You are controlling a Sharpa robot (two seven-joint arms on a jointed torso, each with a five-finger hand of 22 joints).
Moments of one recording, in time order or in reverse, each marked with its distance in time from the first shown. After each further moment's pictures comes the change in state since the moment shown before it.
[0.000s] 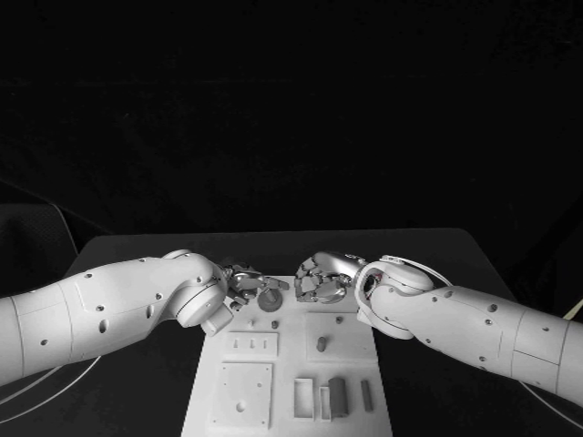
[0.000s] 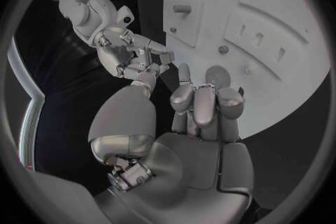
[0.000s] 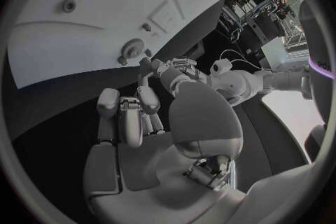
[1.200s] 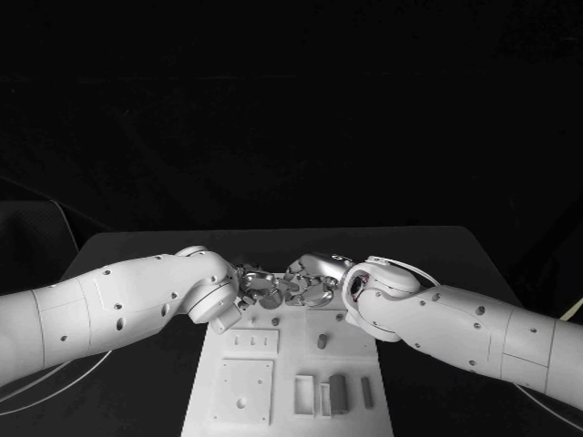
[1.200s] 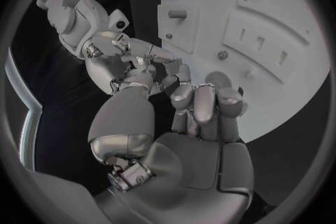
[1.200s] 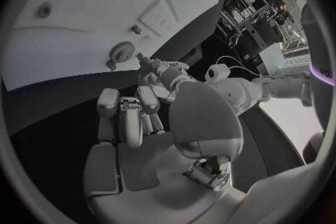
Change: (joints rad) left arm 0.000 0.050 0.000 -0.017 -0.060 0.021 -0.057; left_hand -0.040 0.013 -0.068 0.001 0.000 -0.019 -0.009 -0.004 -0.012 -0.013 0.002 -0.009 -0.004 -0.014 0.000 -0.009 -0.004 0.001 -0.012 0.002 0.000 -0.010; right arm 0.000 0.032 -0.009 0.036 -0.046 -0.001 -0.046; right_hand 0.004 -0.004 0.000 0.000 0.000 0.003 0.003 0.000 0.001 0.002 -0.006 0.000 -0.001 0.000 0.000 0.000 0.001 0.000 0.000 0.000 0.000 0.000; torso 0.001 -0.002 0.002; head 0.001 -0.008
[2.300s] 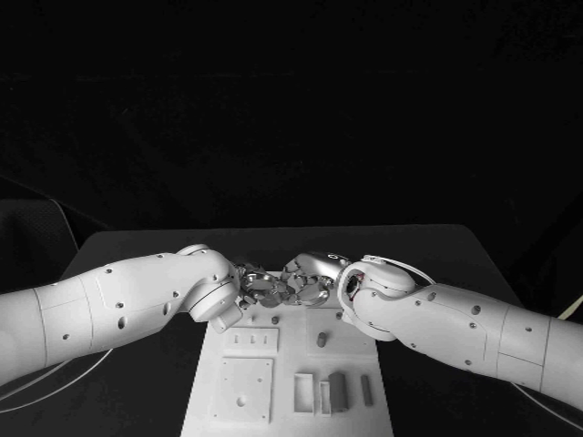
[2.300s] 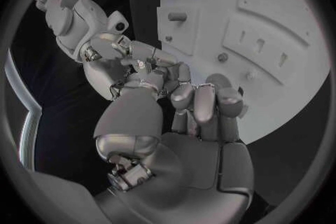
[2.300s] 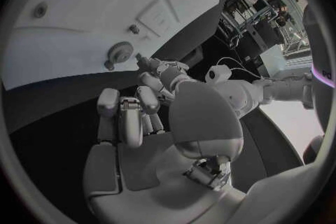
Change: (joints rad) left arm 0.000 0.006 0.000 -0.002 -0.004 0.011 -0.006; left_hand 0.123 0.132 0.038 -0.079 0.032 0.002 0.007 0.016 -0.009 -0.002 0.002 0.000 -0.001 0.000 0.000 0.000 -0.005 0.000 -0.002 0.002 0.000 -0.006; right arm 0.000 0.011 0.000 0.008 -0.018 0.000 -0.027; right_hand 0.000 0.000 0.000 0.000 0.000 0.003 -0.003 0.003 0.001 0.000 0.000 0.000 0.000 0.000 0.000 0.000 0.000 0.000 0.002 -0.002 0.000 0.000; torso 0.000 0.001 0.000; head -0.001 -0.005
